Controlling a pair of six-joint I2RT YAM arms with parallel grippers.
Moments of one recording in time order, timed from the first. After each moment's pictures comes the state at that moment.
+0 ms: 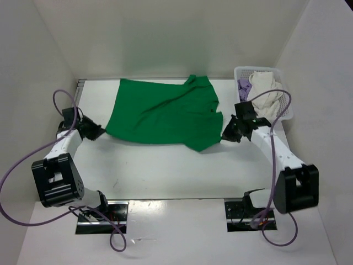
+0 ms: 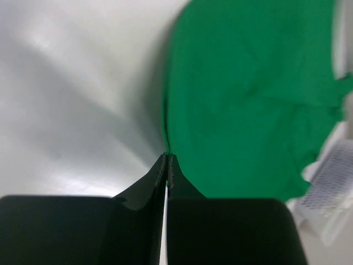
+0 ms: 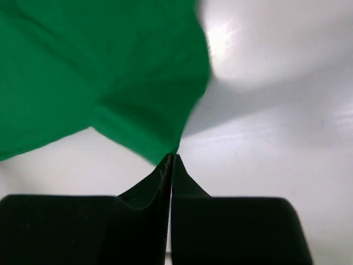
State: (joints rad) left arm 0.33 1.44 0.93 -0.29 0.29 -0.76; right arm 0.17 1.37 0.99 -0.63 -0.05 0.70
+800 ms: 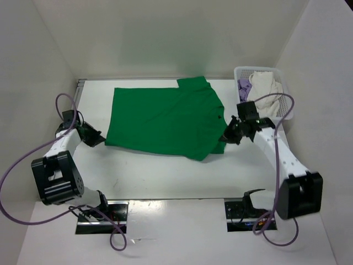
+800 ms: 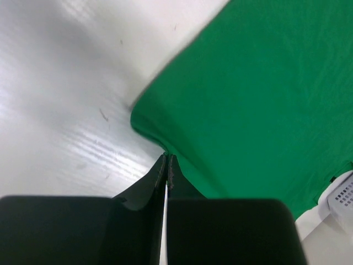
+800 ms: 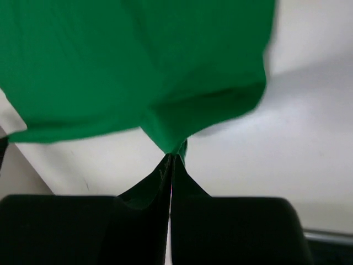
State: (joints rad) left arm 0.37 1.42 0.86 -0.47 0.26 -0.67; right arm 0.17 1.19 0.95 -0.79 -0.19 0.78
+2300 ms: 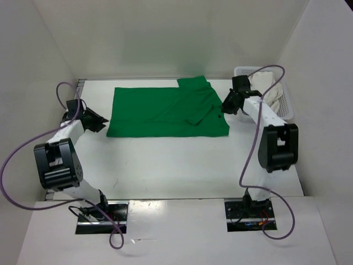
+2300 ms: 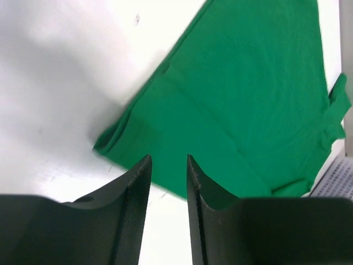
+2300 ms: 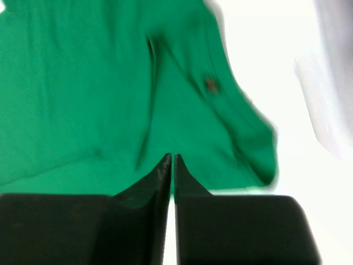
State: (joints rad) left arm 0.30 1.64 1.03 -0.26 0.25 -0.80; right arm 0.10 1.85 1.48 -0.55 -0.01 0.66
